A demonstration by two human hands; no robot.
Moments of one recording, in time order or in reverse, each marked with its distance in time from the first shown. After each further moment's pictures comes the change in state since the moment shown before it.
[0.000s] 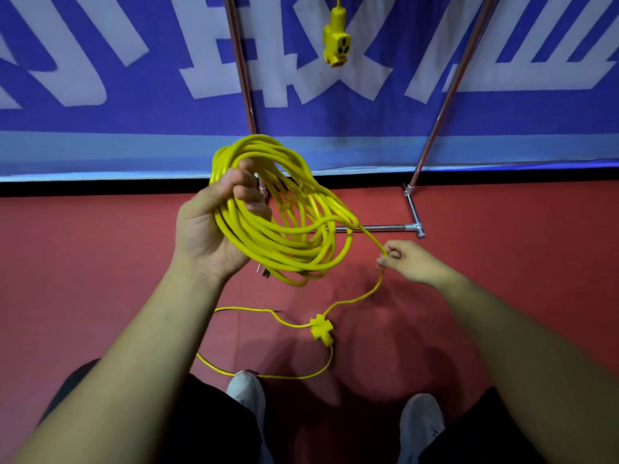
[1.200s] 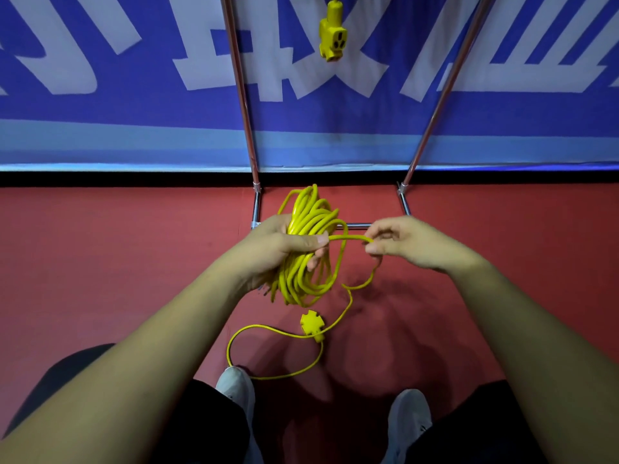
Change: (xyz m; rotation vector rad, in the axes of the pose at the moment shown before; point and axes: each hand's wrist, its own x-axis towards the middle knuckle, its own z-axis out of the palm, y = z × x) left_hand 0.013 -0.057 -0.021 1.074 0.163 -0.260; right_hand -0.040 -0.069 -0.034 0.166 -0.166 -0.219
